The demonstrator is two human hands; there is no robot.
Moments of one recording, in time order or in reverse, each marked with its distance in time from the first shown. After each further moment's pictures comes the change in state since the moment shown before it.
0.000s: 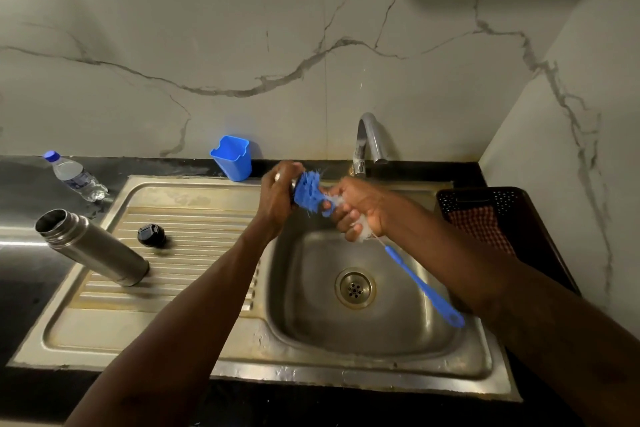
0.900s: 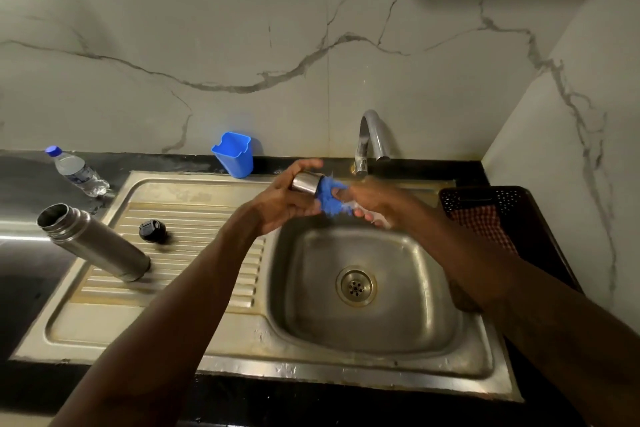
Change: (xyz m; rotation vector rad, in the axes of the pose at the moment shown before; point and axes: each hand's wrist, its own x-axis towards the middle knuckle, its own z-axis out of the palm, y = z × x) left_hand 0.004 0.005 -0.023 -0.175 -0.522 -0.283; right_hand 0.000 0.006 -0.021 -0.646 0.369 -0.205
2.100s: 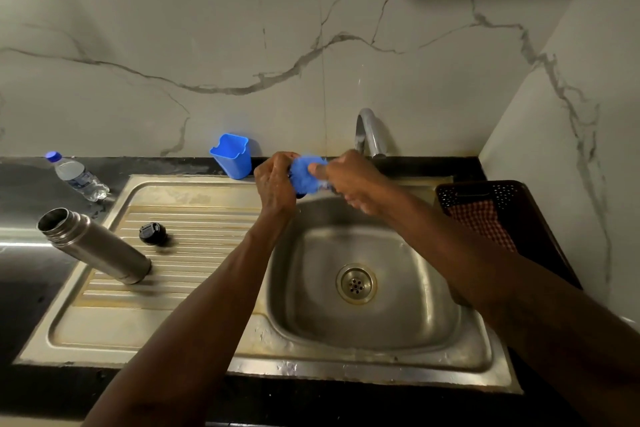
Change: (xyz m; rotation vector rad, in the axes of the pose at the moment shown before) left_hand 0.019 0.004 0.038 0.204 0.807 0.439; right_hand -0.021 -0.050 0.018 0.134 0.205 -0.169
